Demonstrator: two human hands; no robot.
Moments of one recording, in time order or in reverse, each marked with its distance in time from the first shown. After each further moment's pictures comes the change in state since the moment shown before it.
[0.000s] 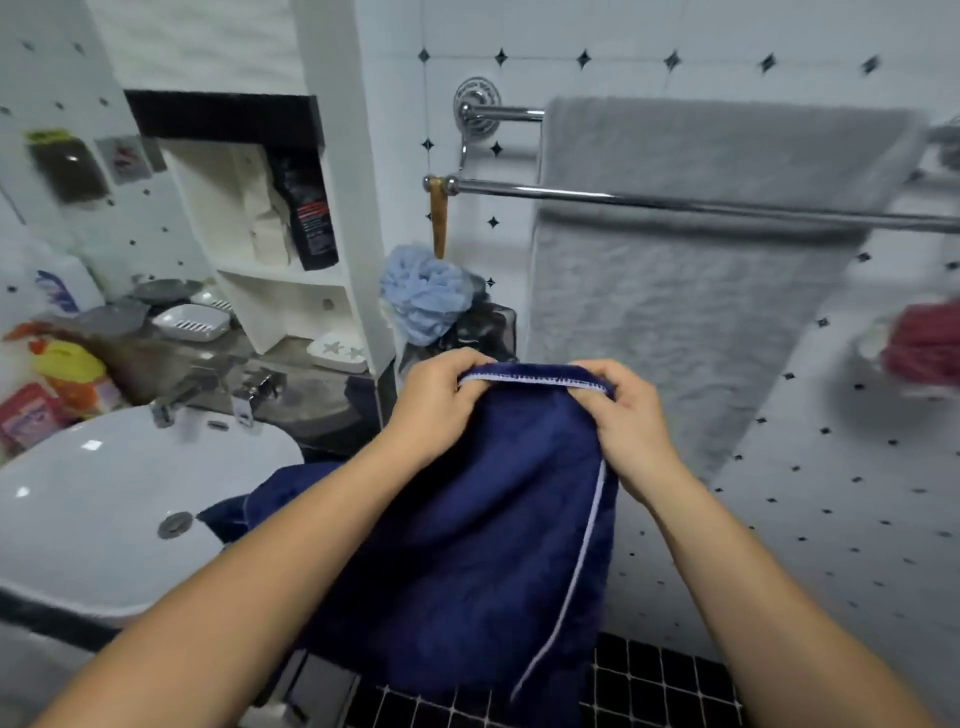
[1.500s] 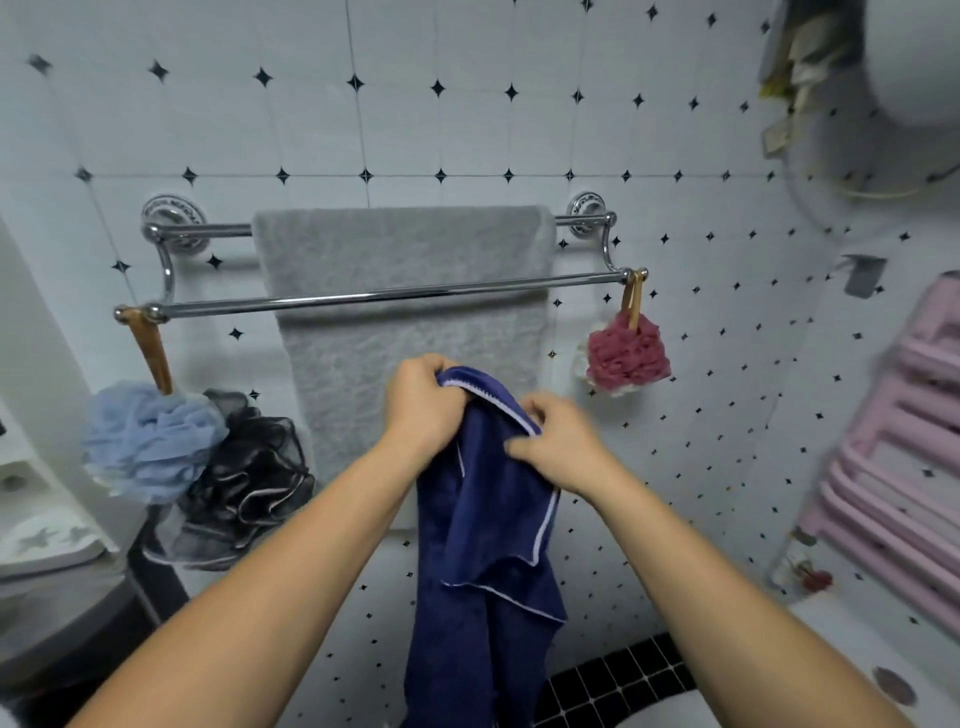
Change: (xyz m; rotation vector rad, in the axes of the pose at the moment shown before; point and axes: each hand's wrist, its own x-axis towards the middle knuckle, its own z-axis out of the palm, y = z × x) left_hand 0.095 0.145 0.137 -0.354 -0.164 -0.083; right_hand -0.004 -0.037 -0.144 -0.595 0.279 0.242
